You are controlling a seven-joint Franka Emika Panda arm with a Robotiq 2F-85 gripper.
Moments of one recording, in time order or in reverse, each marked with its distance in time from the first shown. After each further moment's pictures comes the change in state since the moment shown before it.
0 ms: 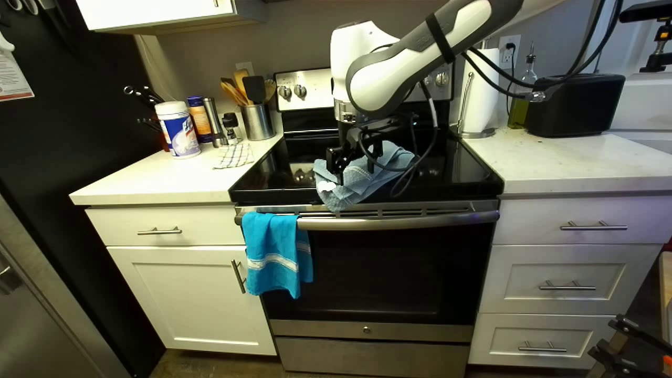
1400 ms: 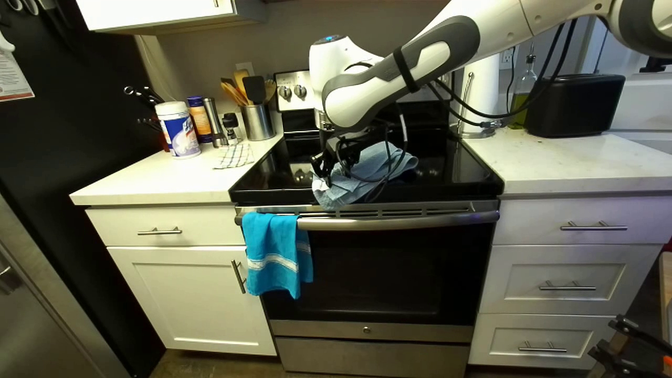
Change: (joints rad) arm 0.041 0.210 -0.050 0.302 -0.006 -0.049 -0.007
